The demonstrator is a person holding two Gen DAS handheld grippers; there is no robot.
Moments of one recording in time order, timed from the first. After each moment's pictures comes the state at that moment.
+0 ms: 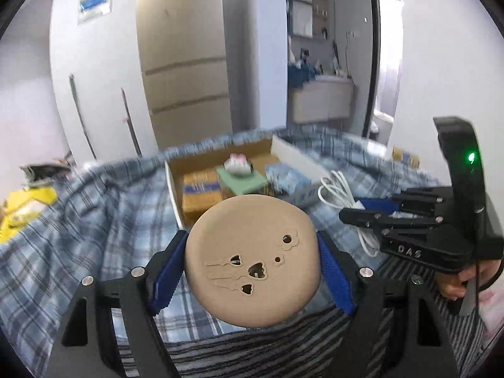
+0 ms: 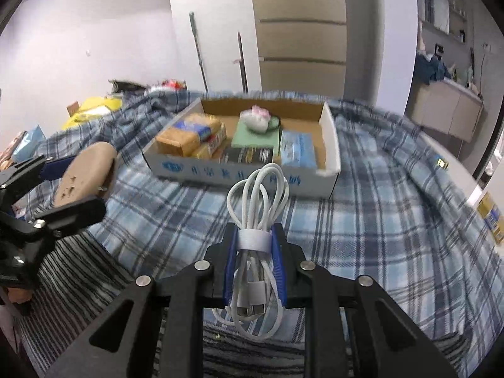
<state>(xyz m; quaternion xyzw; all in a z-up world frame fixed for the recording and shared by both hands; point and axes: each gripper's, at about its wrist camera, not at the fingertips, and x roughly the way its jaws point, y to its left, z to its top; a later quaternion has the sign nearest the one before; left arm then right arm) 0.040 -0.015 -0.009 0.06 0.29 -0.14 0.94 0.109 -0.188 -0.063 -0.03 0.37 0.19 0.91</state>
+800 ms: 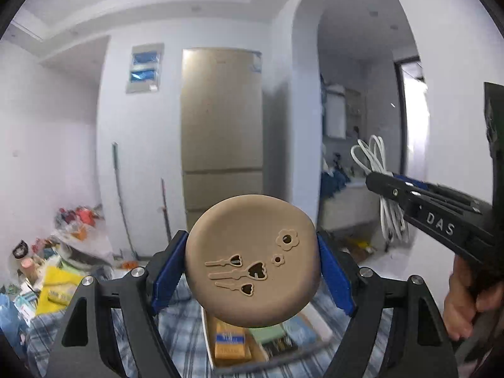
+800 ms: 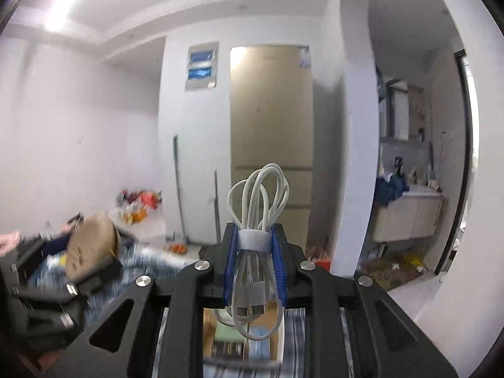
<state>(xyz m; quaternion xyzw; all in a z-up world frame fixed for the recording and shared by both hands) 0.061 -0.015 0.172 0.00 0.08 -0.06 0.99 0.110 -0.184 0.173 -0.01 0.10 0.12 0.99</state>
